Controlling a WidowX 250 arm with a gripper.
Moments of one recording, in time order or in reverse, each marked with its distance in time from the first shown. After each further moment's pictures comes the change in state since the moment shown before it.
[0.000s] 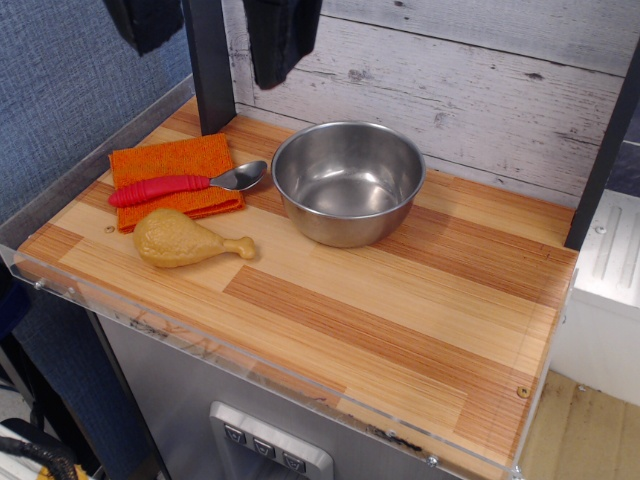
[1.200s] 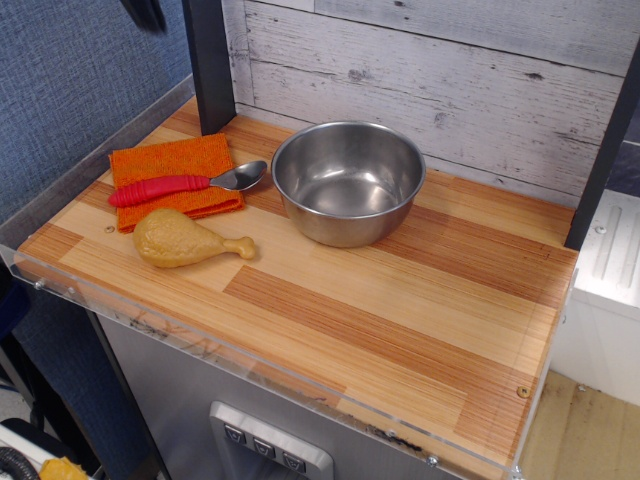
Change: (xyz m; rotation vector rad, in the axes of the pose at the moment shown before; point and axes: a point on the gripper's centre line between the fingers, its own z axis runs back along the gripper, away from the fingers) arm 0.056 0.053 -0.037 -0.149 0.105 0.799
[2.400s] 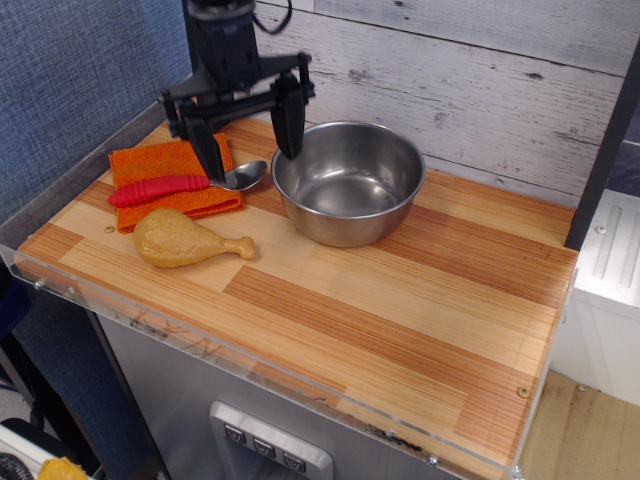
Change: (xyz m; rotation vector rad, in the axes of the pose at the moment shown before) arm 0.068 0.006 -0.140 0.144 -0.014 0.107
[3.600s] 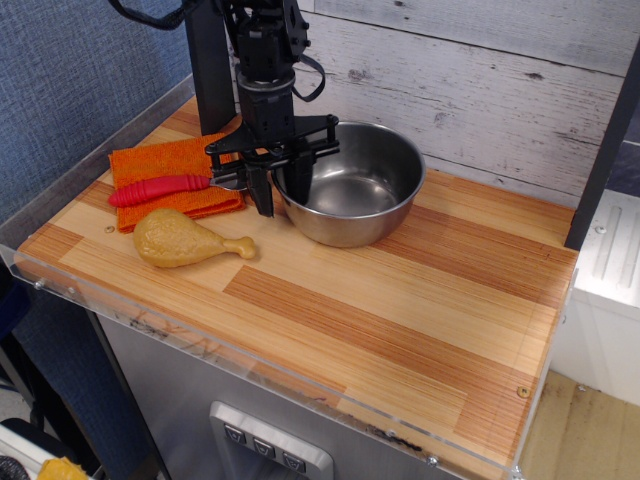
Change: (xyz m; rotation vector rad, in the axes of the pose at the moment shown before) arm 0.017 -0.021 -0.056 0.035 -0.021 -0.041
